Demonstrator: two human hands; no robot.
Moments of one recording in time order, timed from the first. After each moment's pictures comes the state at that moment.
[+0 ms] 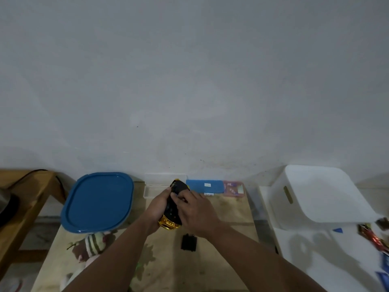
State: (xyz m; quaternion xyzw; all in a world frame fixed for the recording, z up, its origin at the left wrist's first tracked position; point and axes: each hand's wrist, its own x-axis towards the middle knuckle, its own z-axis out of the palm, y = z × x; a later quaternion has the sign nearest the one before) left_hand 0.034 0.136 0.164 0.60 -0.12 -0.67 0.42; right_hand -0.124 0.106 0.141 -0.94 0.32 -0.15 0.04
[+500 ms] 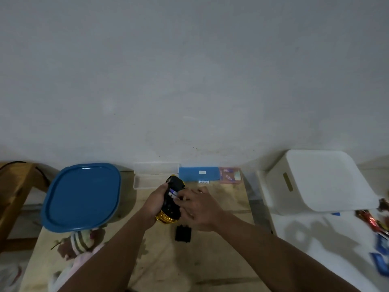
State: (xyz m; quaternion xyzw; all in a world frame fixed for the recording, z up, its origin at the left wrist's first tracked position) left_hand 0.024 0.103 0.096 0.63 -0.11 -0.66 0.39; right_hand -0.162 0.075 0.102 -0.93 0.30 -0.09 0.17
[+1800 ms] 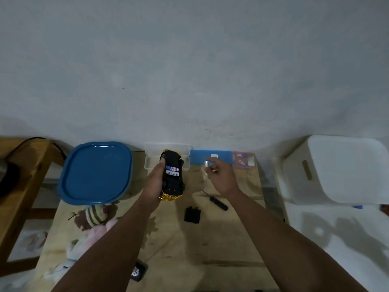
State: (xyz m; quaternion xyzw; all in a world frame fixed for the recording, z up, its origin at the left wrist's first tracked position) left_hand 0.040 0.119 0.080 0.55 -0.14 -0.65 0.51; right_hand -0.175 0.034 0.070 -0.64 0.58 -0.25 0.44
